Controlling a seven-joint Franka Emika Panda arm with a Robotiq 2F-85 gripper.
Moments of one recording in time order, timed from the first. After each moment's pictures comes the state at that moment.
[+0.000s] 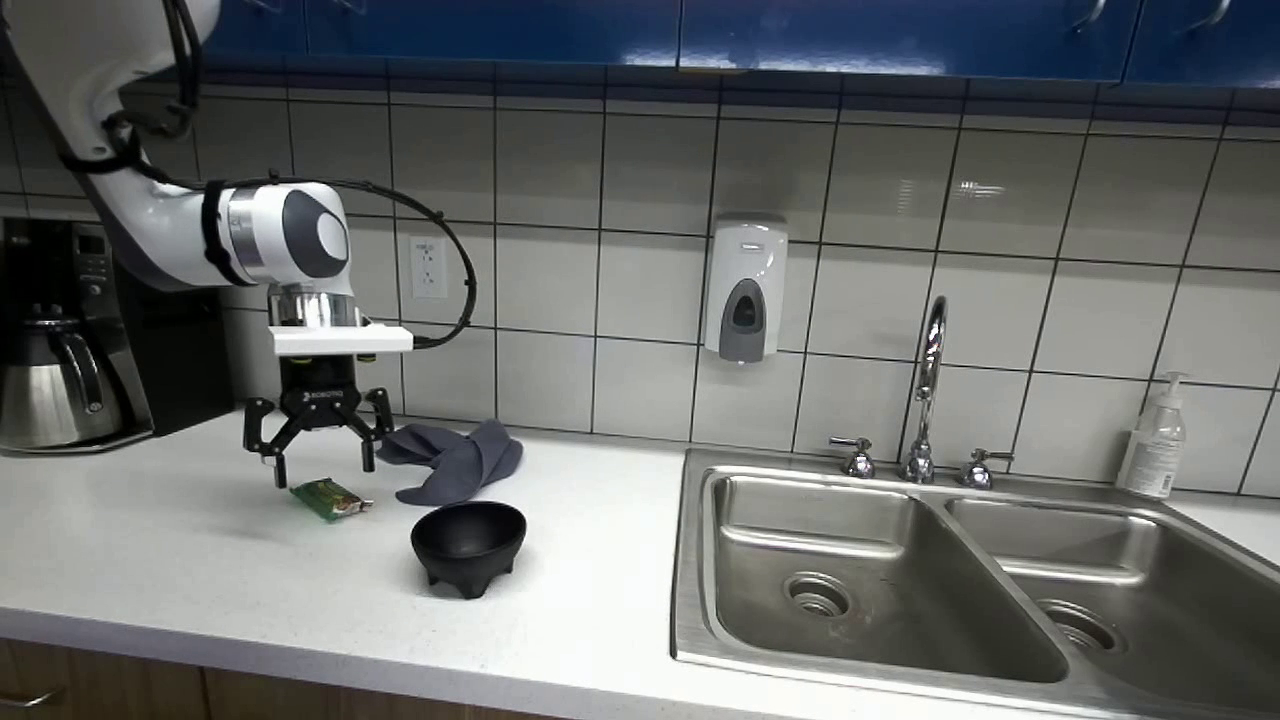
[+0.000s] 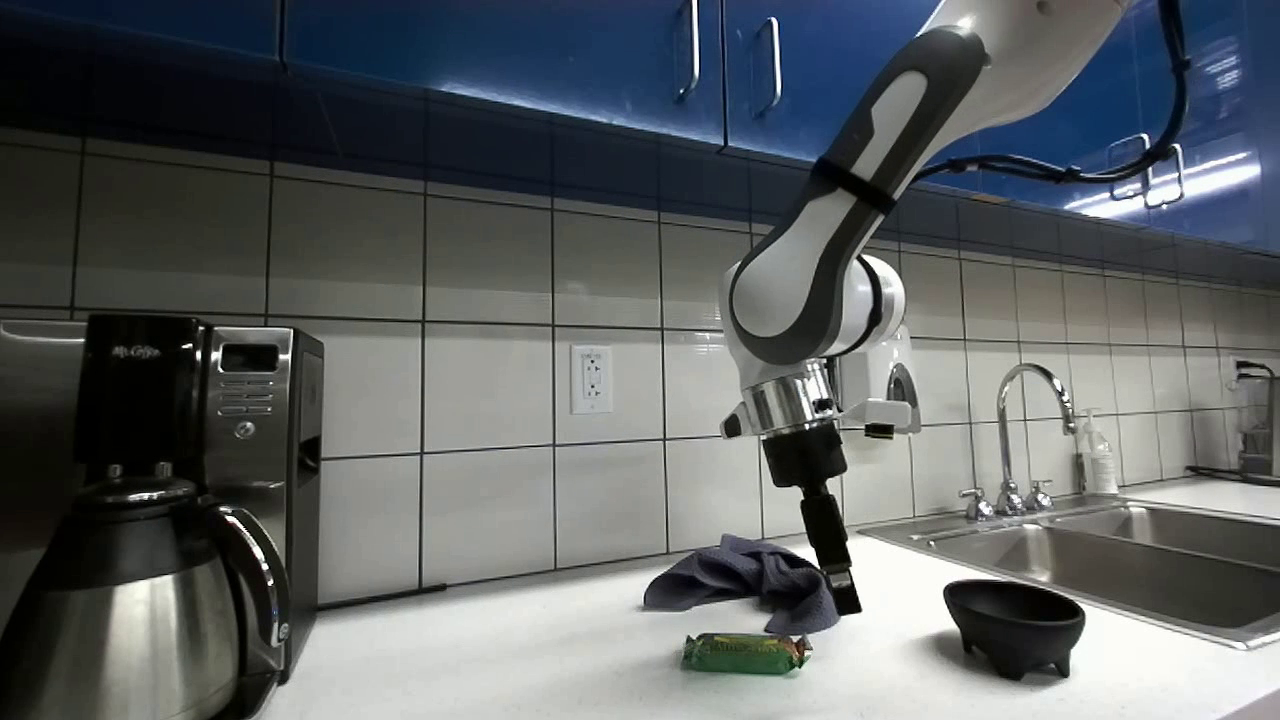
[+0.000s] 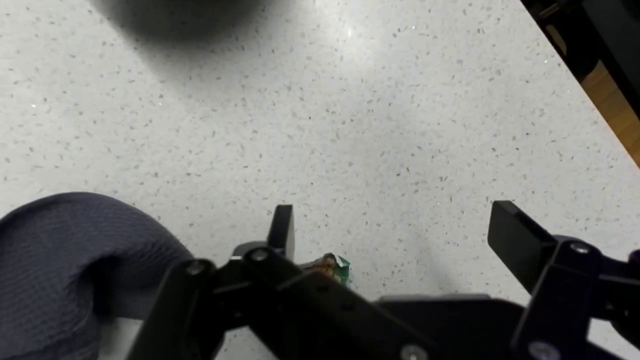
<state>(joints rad) 0.12 0.12 0.11 -2.31 -0.16 2.20 -0.64</state>
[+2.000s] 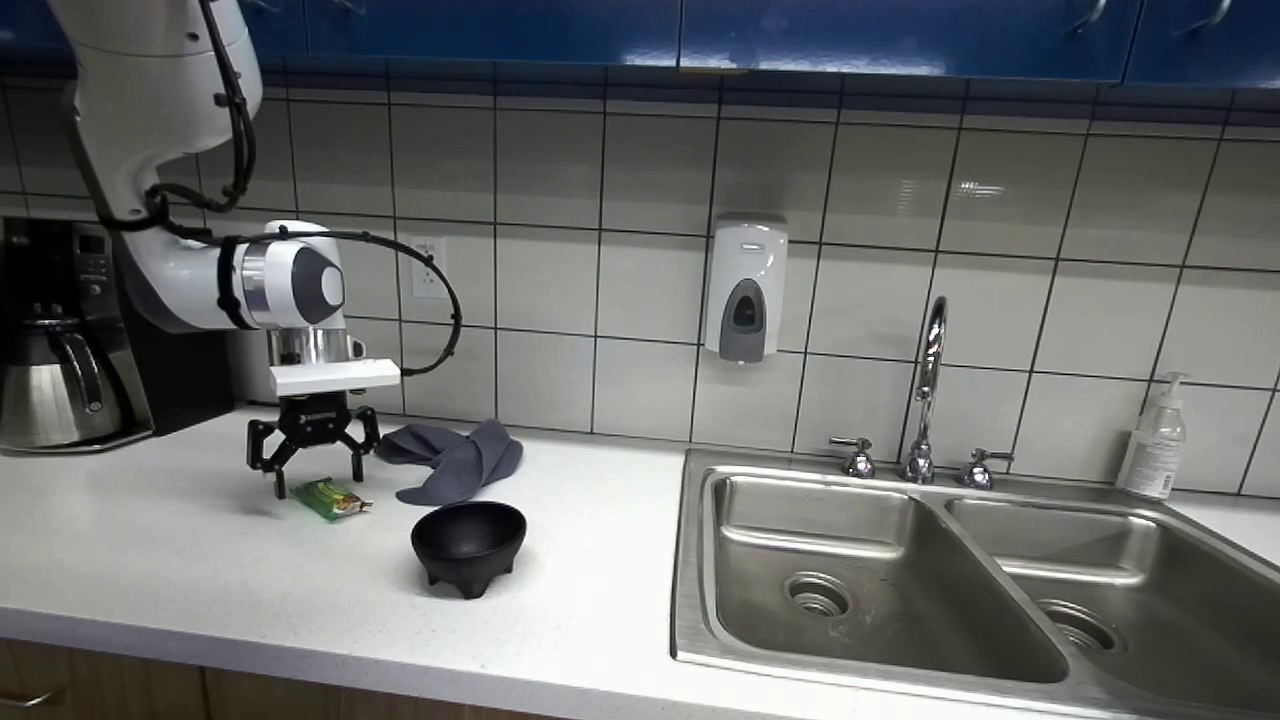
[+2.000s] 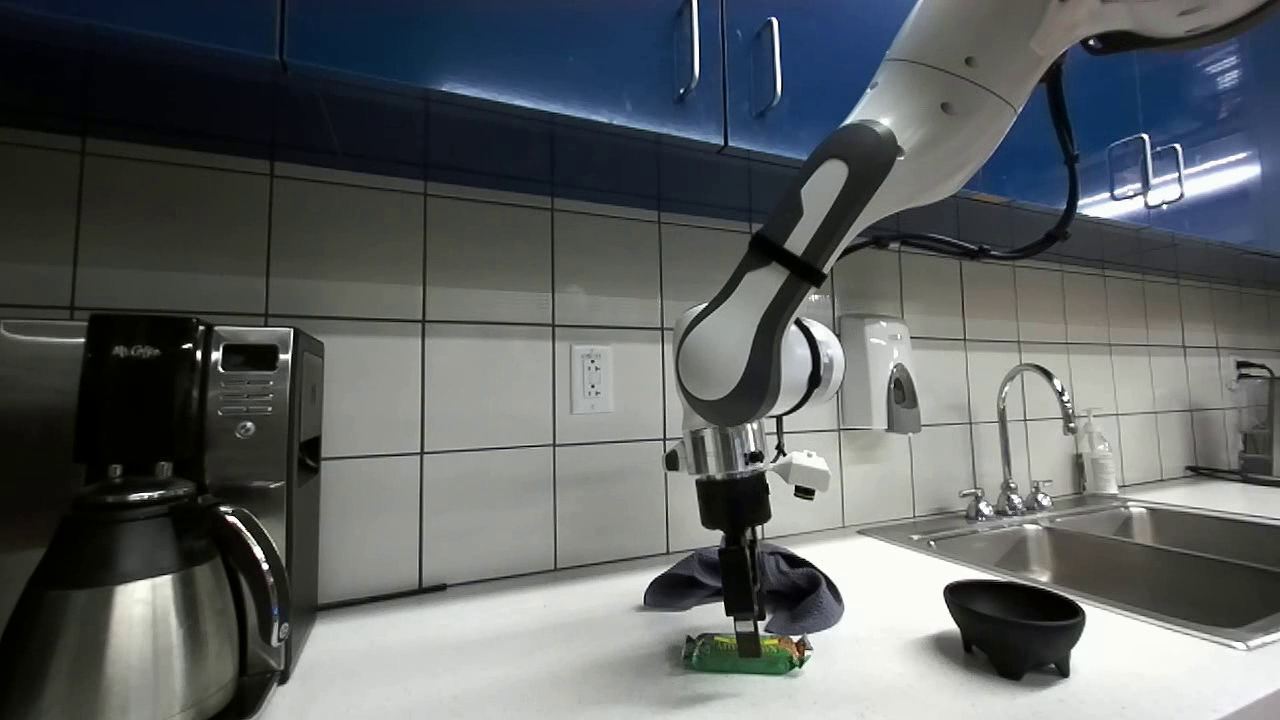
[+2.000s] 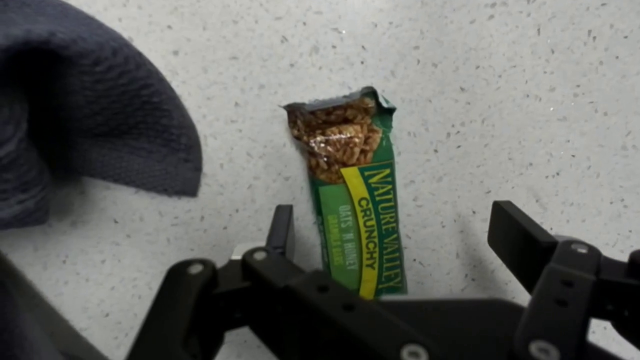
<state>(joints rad) 0.13 0.35 0.17 -2.15 -0.16 2.38 -0.59</state>
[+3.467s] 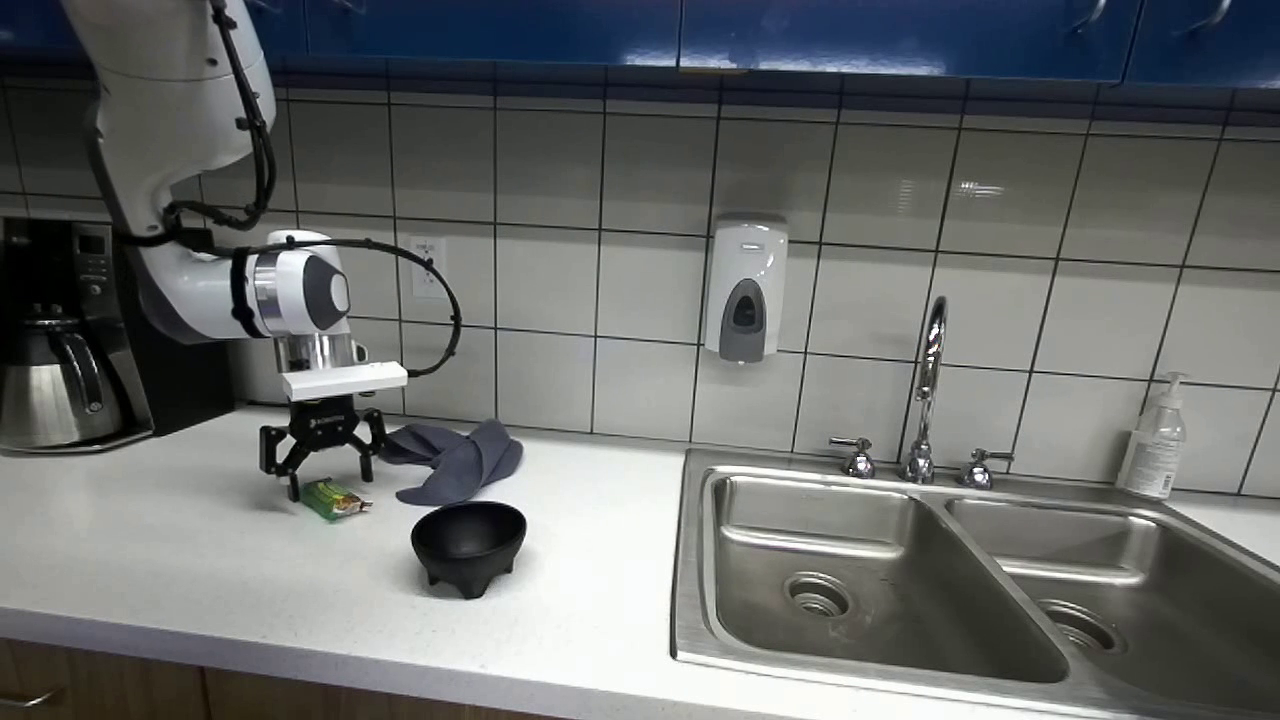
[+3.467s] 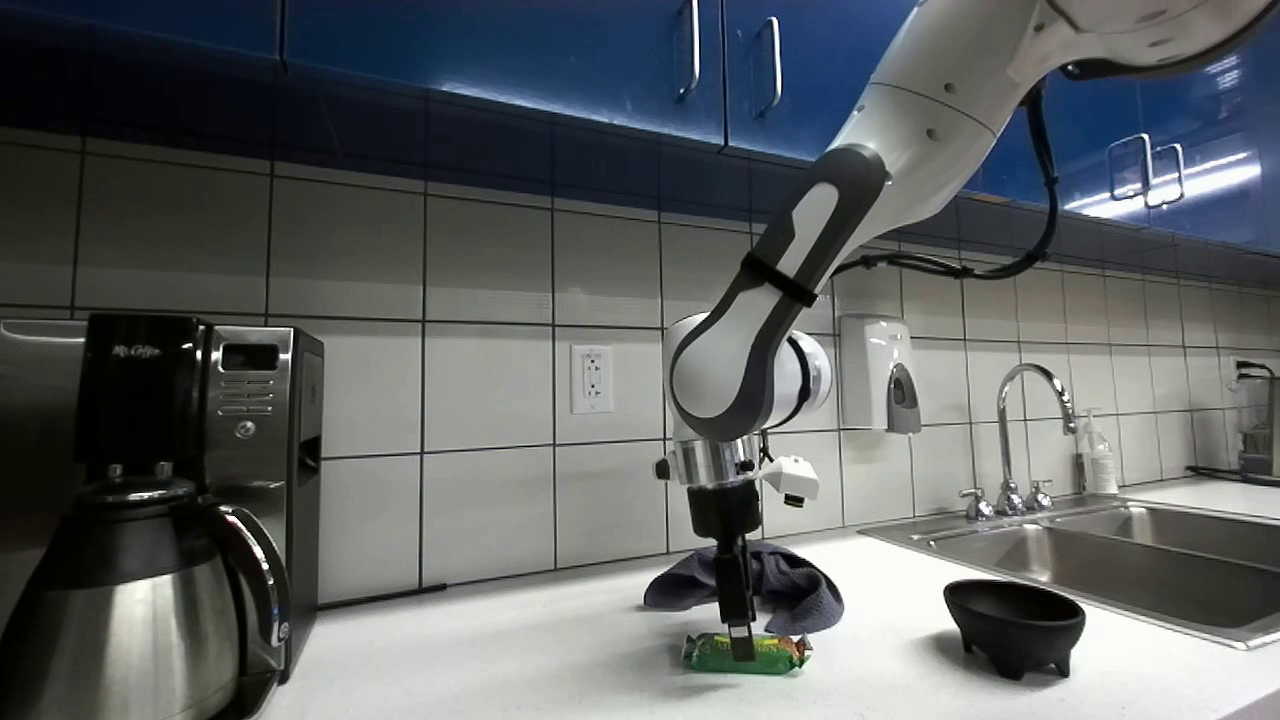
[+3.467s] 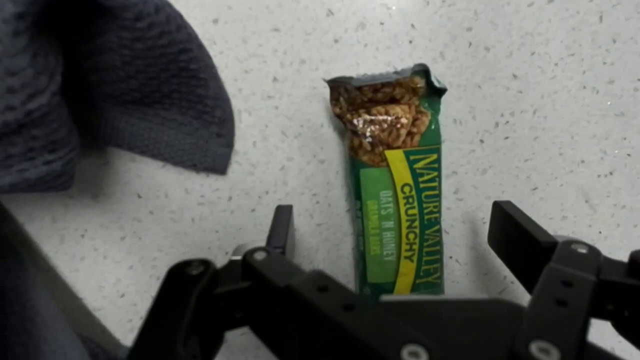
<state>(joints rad) 0.13 0.41 0.17 -2.09 -0.23 2.38 -0.60</state>
